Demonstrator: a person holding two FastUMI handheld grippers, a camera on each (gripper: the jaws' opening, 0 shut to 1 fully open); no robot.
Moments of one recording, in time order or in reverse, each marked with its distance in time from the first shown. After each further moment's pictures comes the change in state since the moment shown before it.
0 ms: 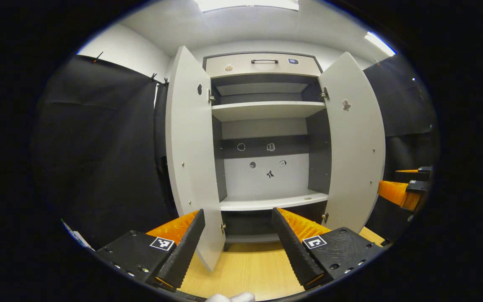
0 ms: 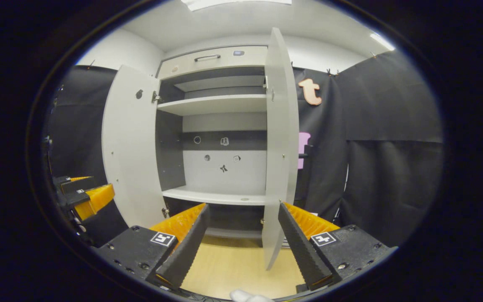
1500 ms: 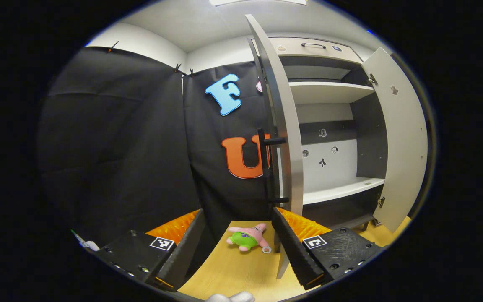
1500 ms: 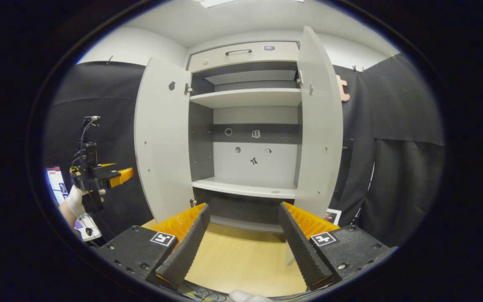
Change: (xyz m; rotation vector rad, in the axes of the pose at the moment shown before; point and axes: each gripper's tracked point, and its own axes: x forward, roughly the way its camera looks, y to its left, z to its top) left arm 0.069 0.195 -0.045 0.017 0.023 0.159; right arm -0.013 0.039 -0.009 -0.042 0.046 0.188
